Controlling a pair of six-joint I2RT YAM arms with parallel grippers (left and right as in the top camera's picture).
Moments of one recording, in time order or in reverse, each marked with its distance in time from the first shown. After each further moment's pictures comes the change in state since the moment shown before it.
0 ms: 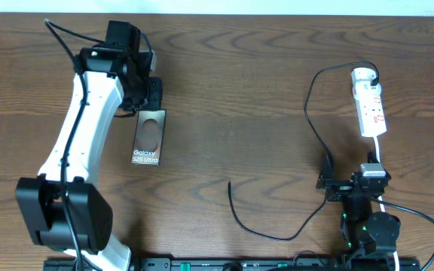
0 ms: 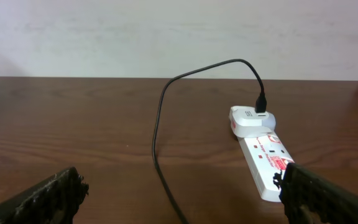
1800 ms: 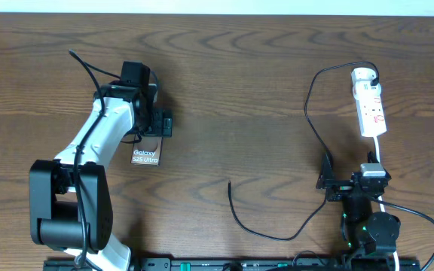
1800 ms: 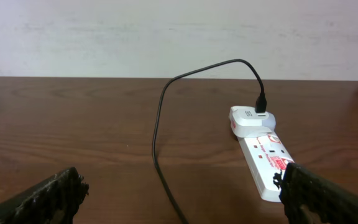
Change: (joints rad) left arm 0.000 0.005 -0.399 0.362 -0.122 -0.004; right arm 0.000 0.000 0.000 0.000 0.000 0.000
